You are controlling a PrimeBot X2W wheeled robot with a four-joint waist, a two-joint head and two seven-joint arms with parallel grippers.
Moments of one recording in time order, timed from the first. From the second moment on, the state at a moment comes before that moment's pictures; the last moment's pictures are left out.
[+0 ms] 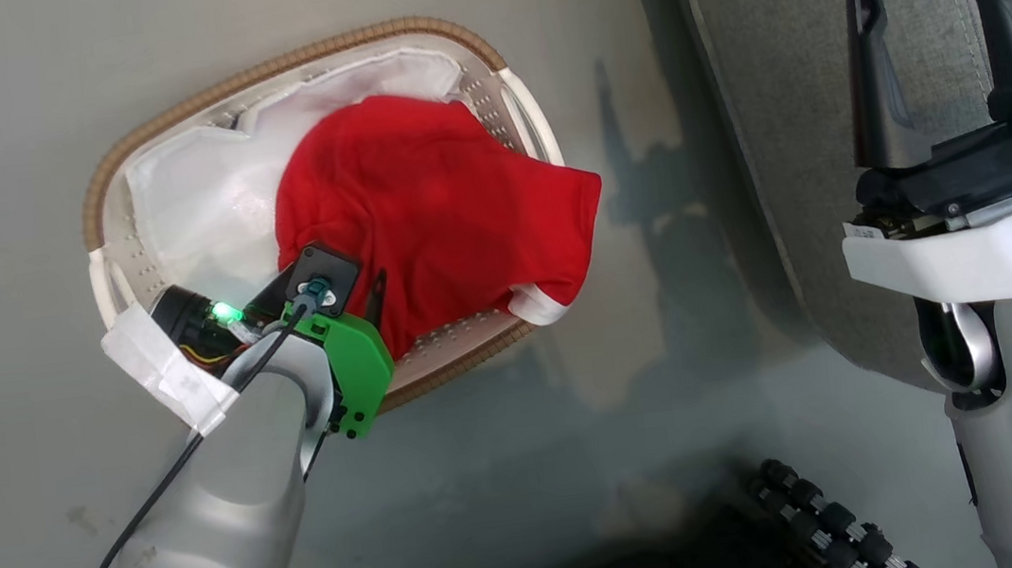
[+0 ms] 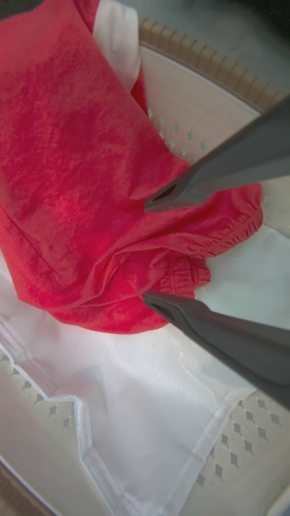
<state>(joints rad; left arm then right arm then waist) -0.83 0.08 -0.64 1.10 -0.16 -0.13 -0.15 -0.42 -0.05 0.02 -0.18 0.09 0.13 -0.26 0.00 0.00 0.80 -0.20</state>
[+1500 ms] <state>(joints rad) -0.71 0.14 -0.79 0.93 -0.34 -0.13 -0.26 -0.28 -0.05 0.01 0.06 0.04 0.13 -0.26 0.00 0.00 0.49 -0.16</state>
